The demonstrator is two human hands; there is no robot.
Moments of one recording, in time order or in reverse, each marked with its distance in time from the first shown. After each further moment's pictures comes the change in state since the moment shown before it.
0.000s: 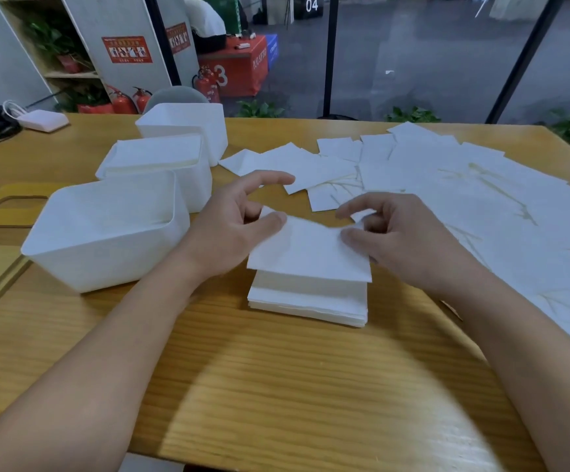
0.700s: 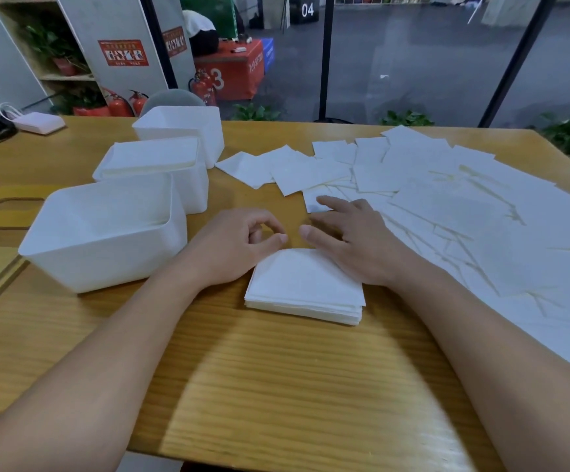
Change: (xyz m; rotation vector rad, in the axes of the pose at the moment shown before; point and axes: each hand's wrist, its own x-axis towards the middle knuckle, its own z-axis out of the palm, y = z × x) left_hand 0.009 -0.033 0.006 0.410 -0.083 -0.051; right_hand 0.036 0.025 0.035 -0.556 -0.150 -0.045
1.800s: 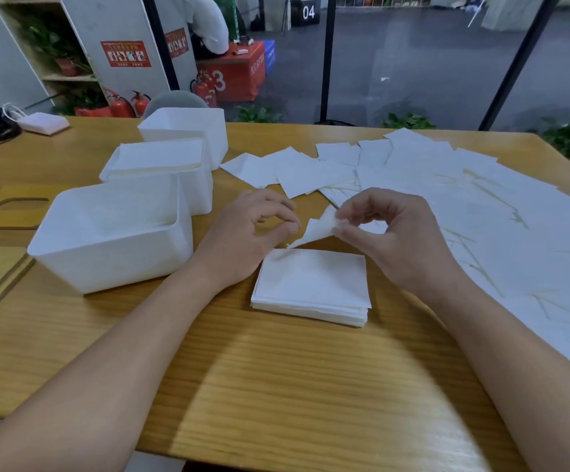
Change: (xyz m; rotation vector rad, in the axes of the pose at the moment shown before) left_hand 0.002 0.010 0.004 -0.076 0.164 0.157; right_hand -0.039 -0.008 -0.027 0.603 0.390 -0.126
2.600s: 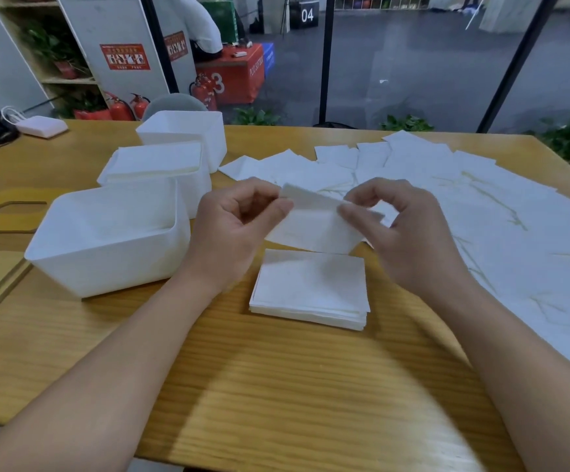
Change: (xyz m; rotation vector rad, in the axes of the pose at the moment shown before) left_hand -0.006 0.022 -0.002 -0.436 0.278 0.054; right_hand 0.002 -0.014 -0.002 -0.215 0.125 0.016
